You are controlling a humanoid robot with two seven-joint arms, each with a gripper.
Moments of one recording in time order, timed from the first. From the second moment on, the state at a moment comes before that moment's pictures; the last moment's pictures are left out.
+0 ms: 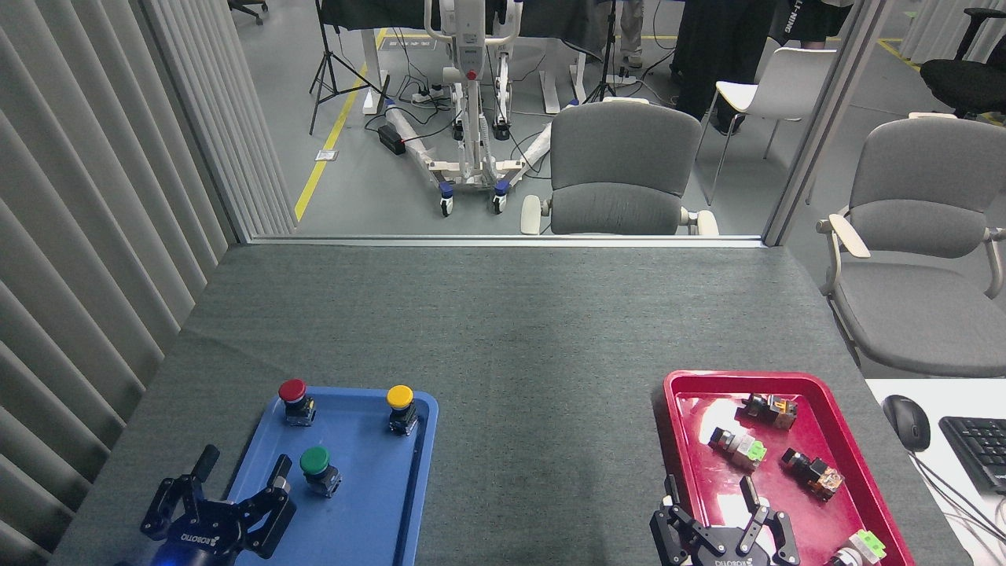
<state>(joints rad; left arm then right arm) 0.13 0.23 0.10 -1.56 -1.25 -0.29 0.23 0.18 0.00 0.04 -1.53 1.47 0.03 -0.22</state>
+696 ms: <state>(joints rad) -0.03 0.20 0.02 -1.22 -1.40 -0.36 0.16 0.18 0.00 0.05 -1.52 1.47 0.02 -0.23</state>
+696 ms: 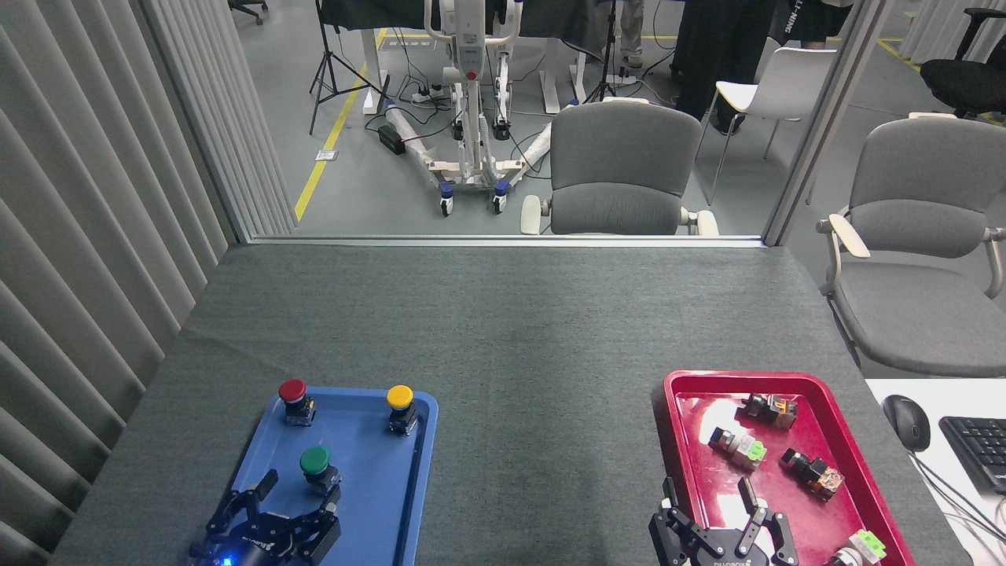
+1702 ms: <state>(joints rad) -0.12 0.17 0.00 -1.08 -1.43 -0.35 0.29 0.17 0.00 0.04 -1.52 1.47 0.02 -0.22</state>
